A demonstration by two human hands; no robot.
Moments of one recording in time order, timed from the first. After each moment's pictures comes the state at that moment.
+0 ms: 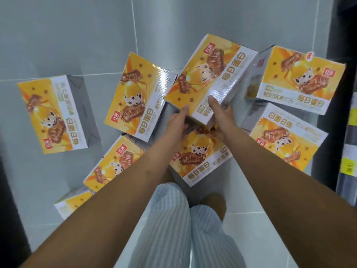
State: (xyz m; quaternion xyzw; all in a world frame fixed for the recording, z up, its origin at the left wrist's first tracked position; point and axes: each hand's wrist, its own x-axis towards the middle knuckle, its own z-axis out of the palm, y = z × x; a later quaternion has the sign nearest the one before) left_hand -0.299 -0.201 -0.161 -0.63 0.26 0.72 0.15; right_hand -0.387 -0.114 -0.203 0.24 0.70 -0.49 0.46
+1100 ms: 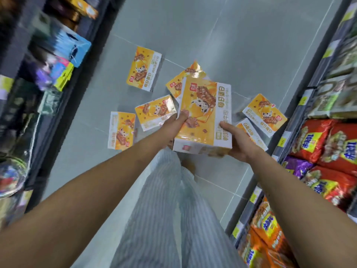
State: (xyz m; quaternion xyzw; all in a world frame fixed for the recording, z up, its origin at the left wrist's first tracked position) left_hand -0.117 -0.111 0.192 -0.62 0.38 0.68 0.08; right_hand -0.306 -0.002 0.191 0.08 0.61 -0.34 0.72
